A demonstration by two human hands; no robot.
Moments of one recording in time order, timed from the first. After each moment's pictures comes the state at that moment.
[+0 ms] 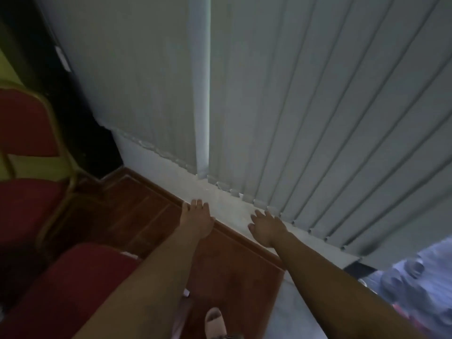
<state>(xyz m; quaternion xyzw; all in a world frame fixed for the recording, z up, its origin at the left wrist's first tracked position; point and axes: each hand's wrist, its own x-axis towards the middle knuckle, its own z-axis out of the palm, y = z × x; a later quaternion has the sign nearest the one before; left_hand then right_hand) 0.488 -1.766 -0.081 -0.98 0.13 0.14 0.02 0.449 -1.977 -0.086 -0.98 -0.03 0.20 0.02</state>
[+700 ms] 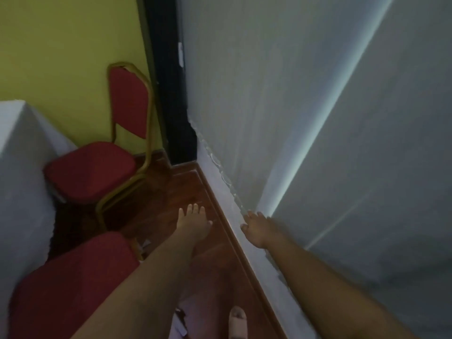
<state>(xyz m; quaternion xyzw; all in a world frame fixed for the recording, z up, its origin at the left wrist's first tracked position) 0.706 -1.664 -0.099 -0.96 -0.18 0.21 -0.09 0.789 -1.850 -0.096 -0.92 -0.31 0.24 -0.01</state>
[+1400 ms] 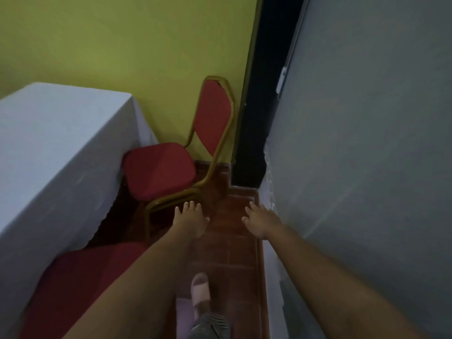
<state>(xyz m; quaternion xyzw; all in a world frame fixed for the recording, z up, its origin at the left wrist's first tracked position) 0.814 -1.468 -0.103 -0.87 -0.43 0.19 -0.17 0.991 -1.591 -0.095 -0.82 -0.51 0.24 -0.07</state>
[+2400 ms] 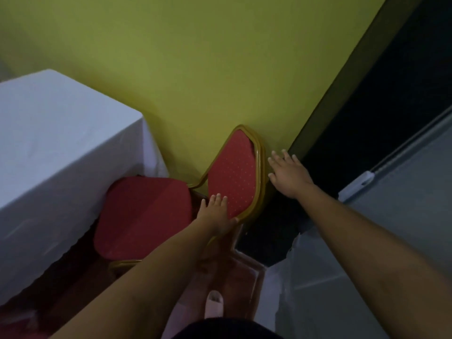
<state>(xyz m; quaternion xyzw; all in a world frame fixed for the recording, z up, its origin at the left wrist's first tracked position) 1.124 -1.104 -0.091 -0.84 -0.48 0.10 -0.25 1.344 -1.095 0.005 -0.71 -0.69 -0.03 -0.15</state>
